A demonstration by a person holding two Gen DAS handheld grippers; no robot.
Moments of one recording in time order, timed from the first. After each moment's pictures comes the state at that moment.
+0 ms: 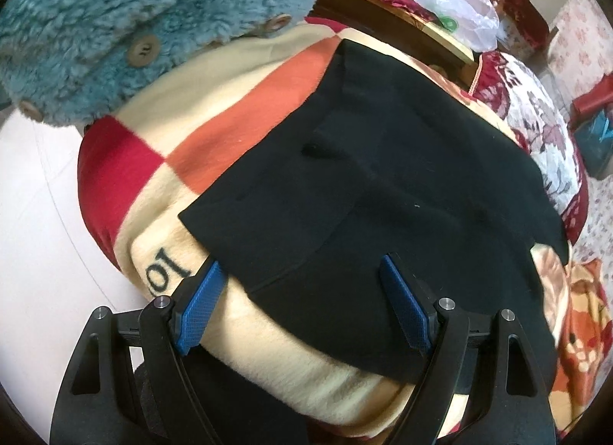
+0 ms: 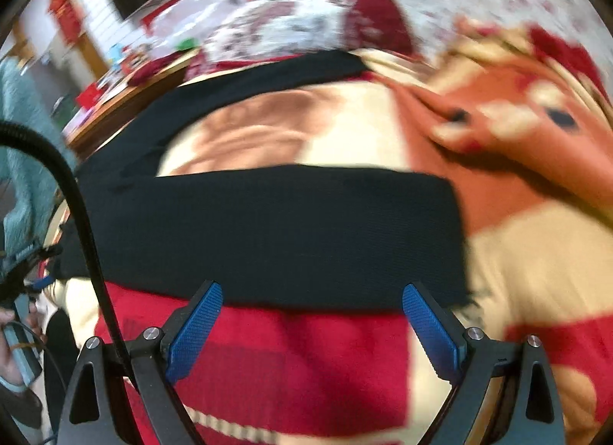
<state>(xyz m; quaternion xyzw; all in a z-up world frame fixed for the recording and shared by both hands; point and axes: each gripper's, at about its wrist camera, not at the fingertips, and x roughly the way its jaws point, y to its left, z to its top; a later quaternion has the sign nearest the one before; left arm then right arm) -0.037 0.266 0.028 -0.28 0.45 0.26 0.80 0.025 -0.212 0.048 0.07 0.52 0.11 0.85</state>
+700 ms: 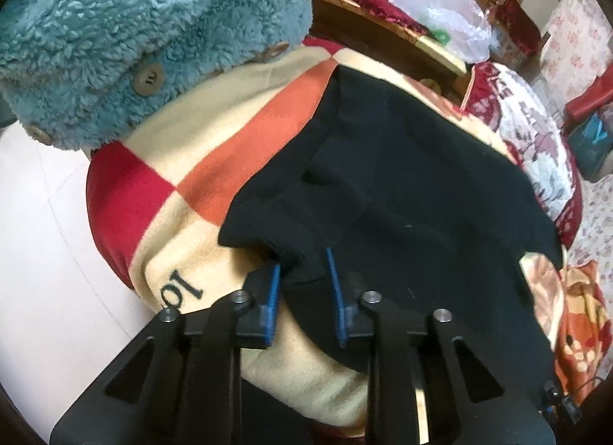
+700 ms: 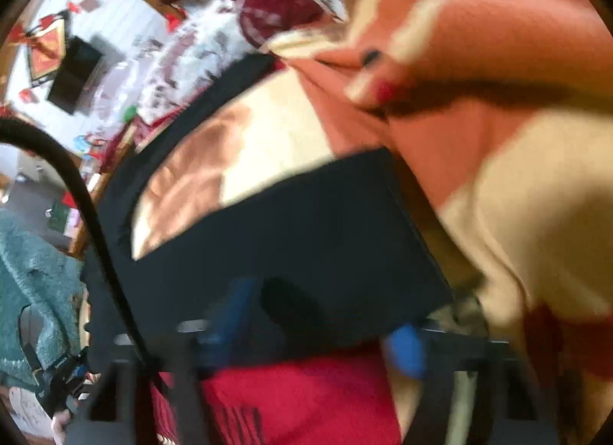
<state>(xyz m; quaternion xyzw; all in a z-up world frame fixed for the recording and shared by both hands) -0.044 0.276 0.046 -0.29 0.43 0.25 0.82 0.065 -0.247 0.023 0.23 0.51 0.08 0.82</state>
